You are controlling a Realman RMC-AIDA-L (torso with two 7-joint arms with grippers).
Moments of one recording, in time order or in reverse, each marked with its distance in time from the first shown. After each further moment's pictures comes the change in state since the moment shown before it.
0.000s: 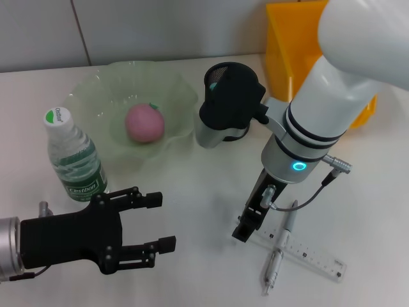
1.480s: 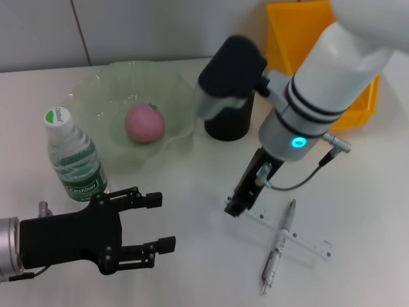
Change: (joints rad) left arm 0.001 0.001 0.000 0.001 0.000 0.003 -0.002; right arm 0.021 -0.006 0.122 -0.063 0.012 -0.062 -0.013
